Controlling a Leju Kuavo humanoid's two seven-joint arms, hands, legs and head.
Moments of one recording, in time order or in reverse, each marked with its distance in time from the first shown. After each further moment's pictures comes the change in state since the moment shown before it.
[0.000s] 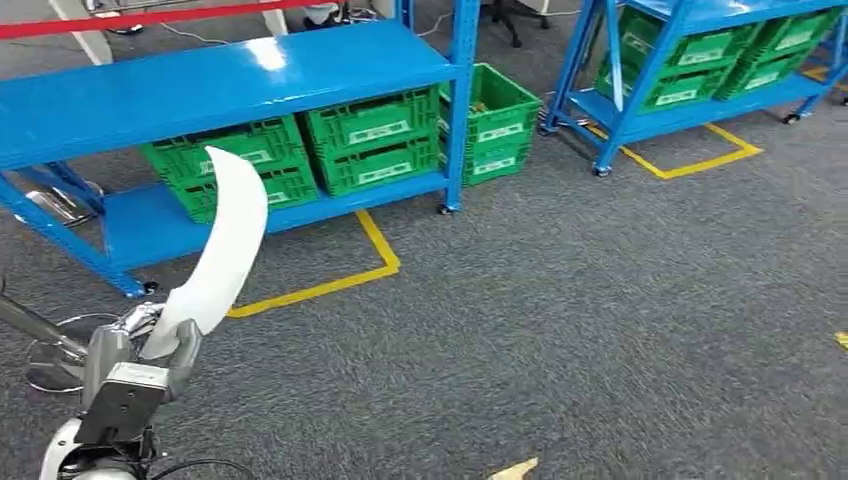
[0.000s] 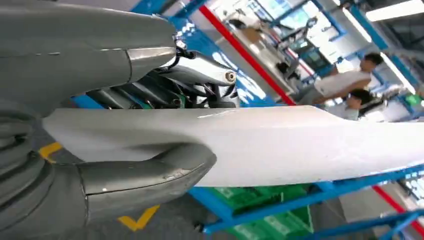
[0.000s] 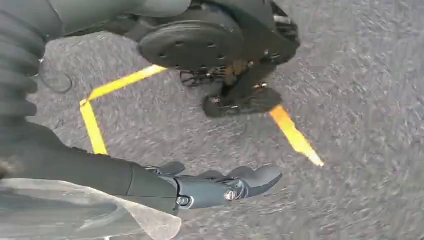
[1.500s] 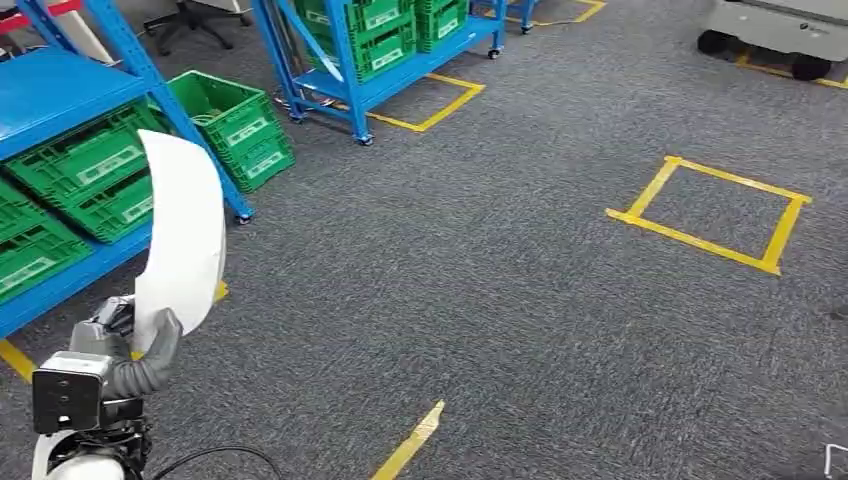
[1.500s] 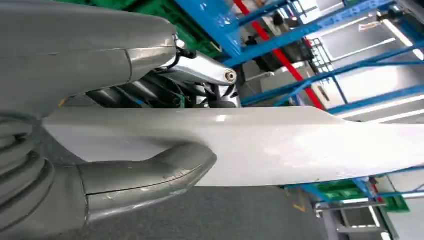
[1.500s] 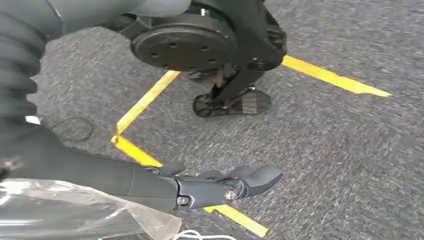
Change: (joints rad) left arm -0.006 -0.010 0.060 0.001 0.252 -0.014 -0.089; right arm -0.021 0.005 0.028 0.025 0.000 0.000 0.002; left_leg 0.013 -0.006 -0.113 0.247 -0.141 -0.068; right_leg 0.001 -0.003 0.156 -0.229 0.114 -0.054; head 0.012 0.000
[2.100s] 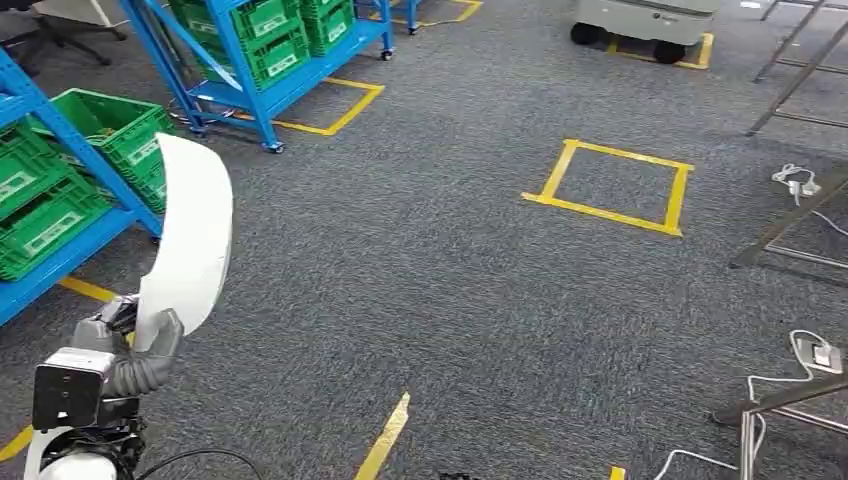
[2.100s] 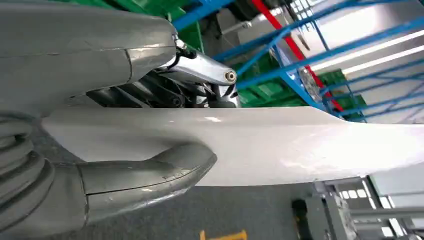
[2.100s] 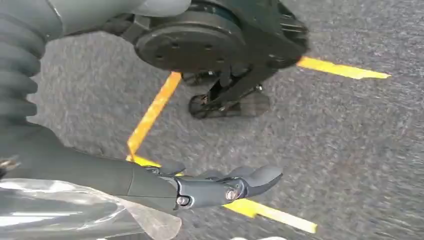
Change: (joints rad) left arm 0.008 0.002 0.015 -0.010 -0.004 -0.047 0.015; right arm -0.012 0.003 0.014 0.005 0.000 0.000 -0.002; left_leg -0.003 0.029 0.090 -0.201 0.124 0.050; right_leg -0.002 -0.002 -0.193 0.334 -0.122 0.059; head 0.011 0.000
